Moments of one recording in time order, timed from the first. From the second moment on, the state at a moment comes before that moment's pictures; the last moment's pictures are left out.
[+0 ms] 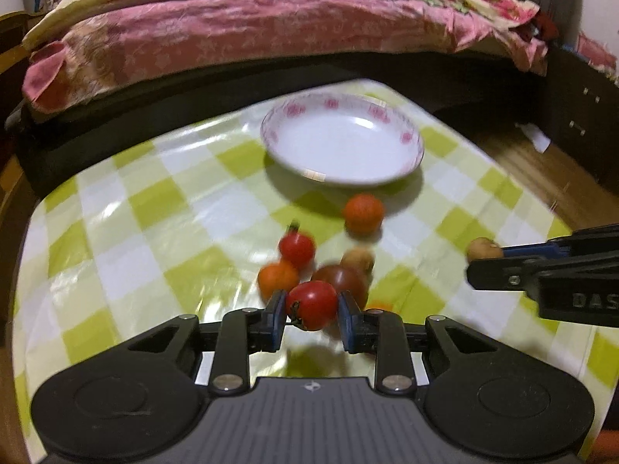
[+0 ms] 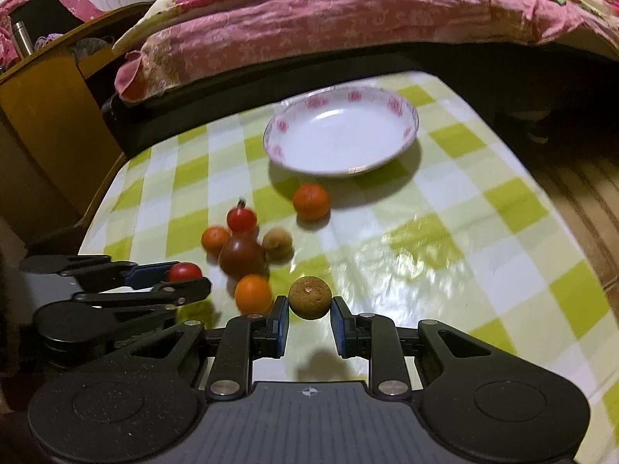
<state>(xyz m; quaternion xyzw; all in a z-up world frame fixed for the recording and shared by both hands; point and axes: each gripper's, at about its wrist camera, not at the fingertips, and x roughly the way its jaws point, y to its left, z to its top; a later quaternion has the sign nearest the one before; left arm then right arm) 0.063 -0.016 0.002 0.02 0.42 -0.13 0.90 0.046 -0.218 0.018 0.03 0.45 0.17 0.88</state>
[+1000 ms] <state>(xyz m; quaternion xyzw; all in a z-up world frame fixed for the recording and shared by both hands) 0.182 -0.041 -0.010 0.04 0.38 -0.16 0.91 0.190 -0.204 0.005 -0.02 0.42 0.17 0.89</state>
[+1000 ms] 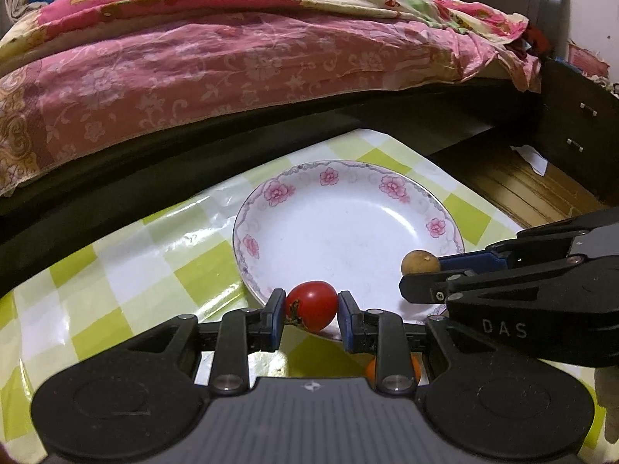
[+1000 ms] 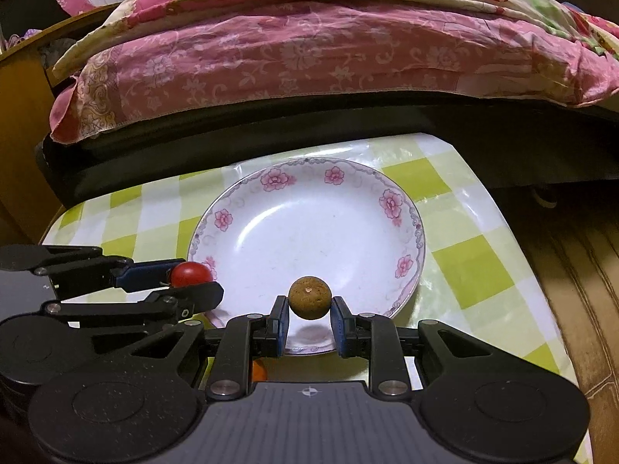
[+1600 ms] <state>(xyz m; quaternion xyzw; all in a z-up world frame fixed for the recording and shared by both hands) 0.178 -0.036 -0.006 0.04 0.37 -0.16 0.91 0.191 -0.210 0.010 0.00 0.41 0.17 0.90</state>
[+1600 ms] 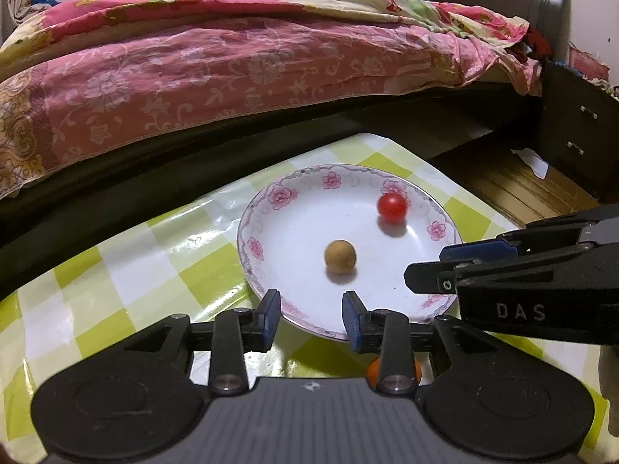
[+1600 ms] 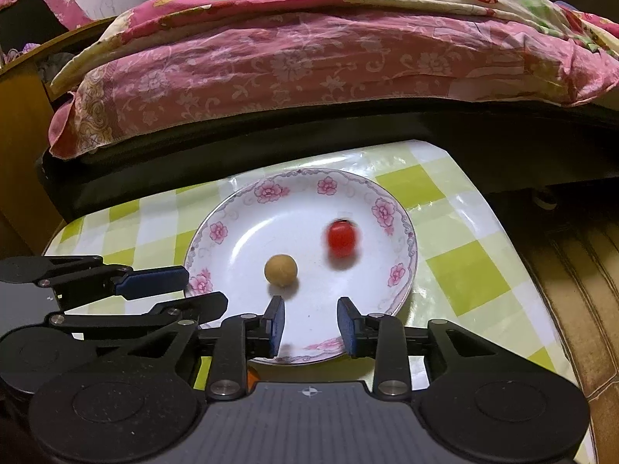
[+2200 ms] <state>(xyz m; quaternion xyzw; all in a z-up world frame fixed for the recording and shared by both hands) 0.153 -0.011 0.000 0.03 0.38 -0.16 0.91 0.174 -0.198 0.017 0.00 0.41 0.20 0.89</state>
